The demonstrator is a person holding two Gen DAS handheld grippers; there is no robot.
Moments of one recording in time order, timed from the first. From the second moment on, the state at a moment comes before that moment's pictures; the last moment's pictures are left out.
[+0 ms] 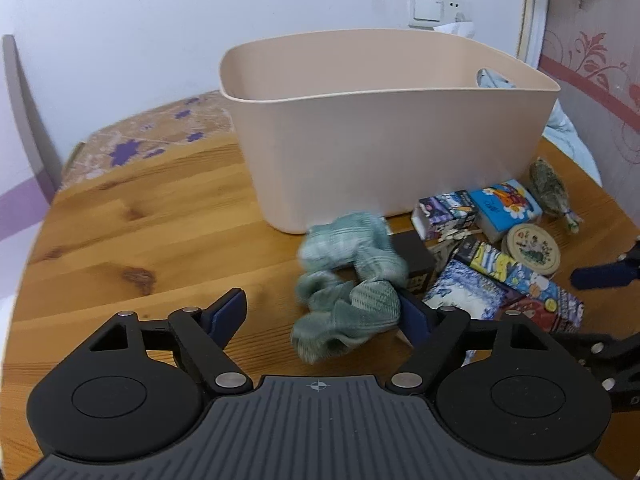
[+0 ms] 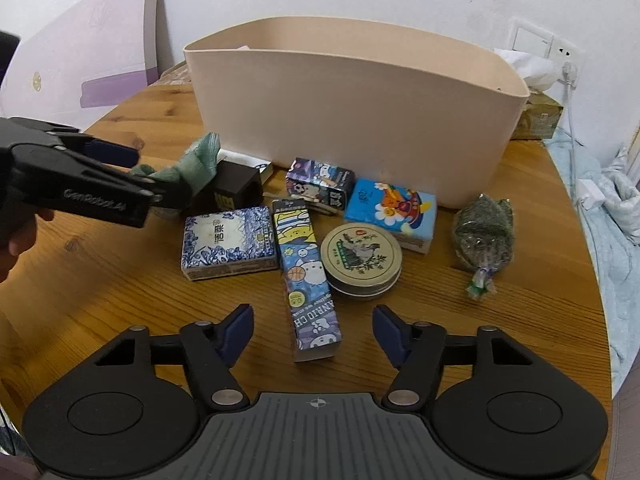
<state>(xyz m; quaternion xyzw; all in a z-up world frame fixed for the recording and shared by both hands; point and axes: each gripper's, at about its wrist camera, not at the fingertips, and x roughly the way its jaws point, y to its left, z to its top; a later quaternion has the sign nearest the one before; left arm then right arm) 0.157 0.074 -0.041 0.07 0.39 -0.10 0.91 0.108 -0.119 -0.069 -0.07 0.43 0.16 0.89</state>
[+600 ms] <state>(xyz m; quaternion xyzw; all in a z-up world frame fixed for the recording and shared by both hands) 0.151 0.071 -0.041 0.06 0.40 -0.12 0.91 0.097 -0.119 -0.060 -0.07 0.41 0.18 0.89</state>
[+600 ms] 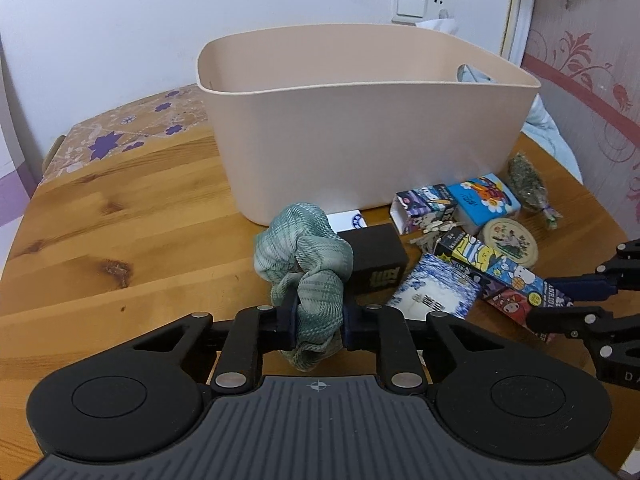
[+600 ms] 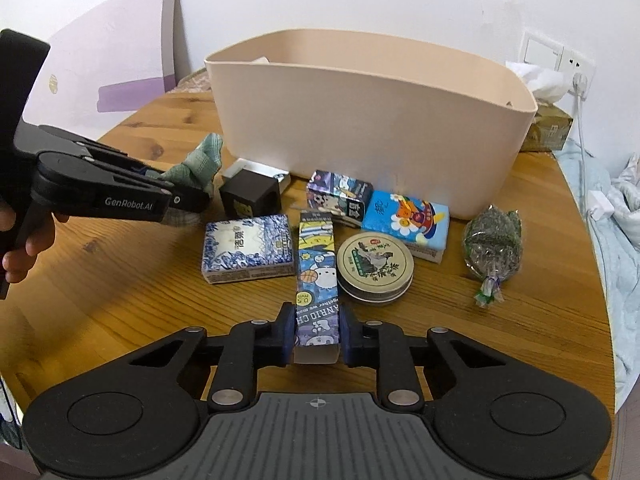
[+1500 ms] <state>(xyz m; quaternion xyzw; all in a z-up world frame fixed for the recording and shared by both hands) 0.105 0.051 0.046 0.04 0.29 -0.11 0.95 0.073 -0.164 0.017 -0.06 0.29 0.15 0.94</state>
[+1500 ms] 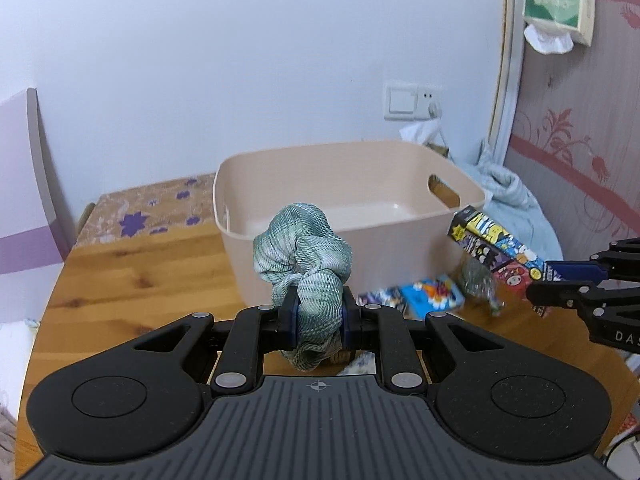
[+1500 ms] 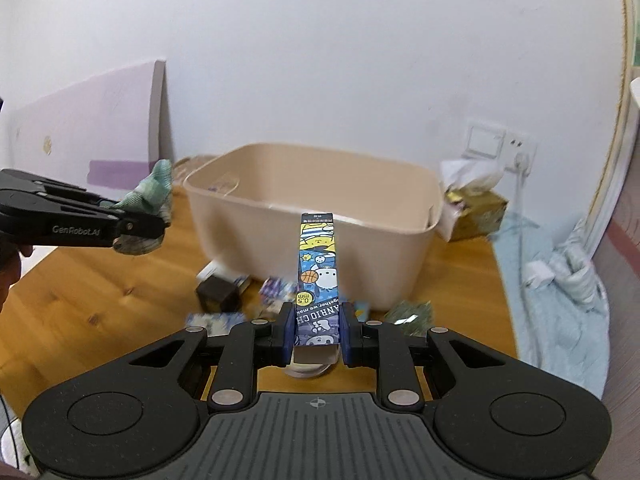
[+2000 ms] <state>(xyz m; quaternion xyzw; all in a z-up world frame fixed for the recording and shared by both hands) 0.175 0.027 0.071 0.04 0.27 -0.09 0.96 0.130 -0.189 0.046 -0.06 0.23 0.12 0.96</state>
